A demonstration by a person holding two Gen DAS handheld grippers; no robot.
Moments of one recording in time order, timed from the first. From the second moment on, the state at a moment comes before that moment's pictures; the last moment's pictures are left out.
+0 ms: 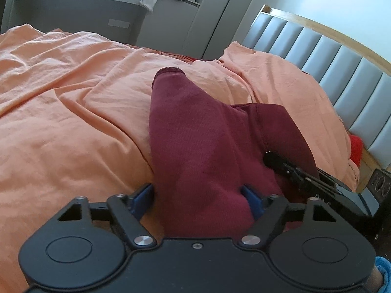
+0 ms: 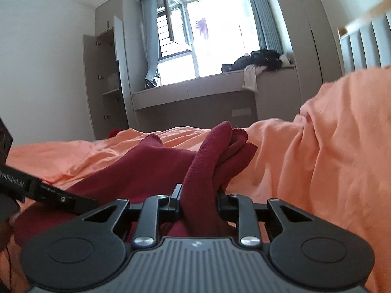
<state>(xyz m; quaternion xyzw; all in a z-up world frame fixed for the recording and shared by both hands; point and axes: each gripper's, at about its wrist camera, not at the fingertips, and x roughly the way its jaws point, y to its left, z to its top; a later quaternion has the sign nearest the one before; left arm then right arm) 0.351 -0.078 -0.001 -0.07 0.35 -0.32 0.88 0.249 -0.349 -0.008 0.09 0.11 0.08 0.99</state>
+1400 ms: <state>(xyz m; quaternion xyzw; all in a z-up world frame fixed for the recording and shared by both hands) 0.387 -0.012 0.038 -0.12 0.27 -0.11 0.95 0.401 -0.321 0.008 0.21 0.16 0.17 0.95</state>
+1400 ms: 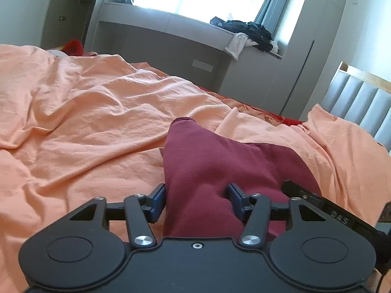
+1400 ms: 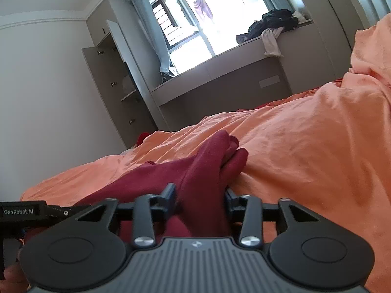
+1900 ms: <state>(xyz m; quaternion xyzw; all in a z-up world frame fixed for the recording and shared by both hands) 0.340 -0.015 0.068 -0.09 0.20 -0.07 0.97 0.325 -0.332 0.038 0.17 0.09 0.15 0.97</state>
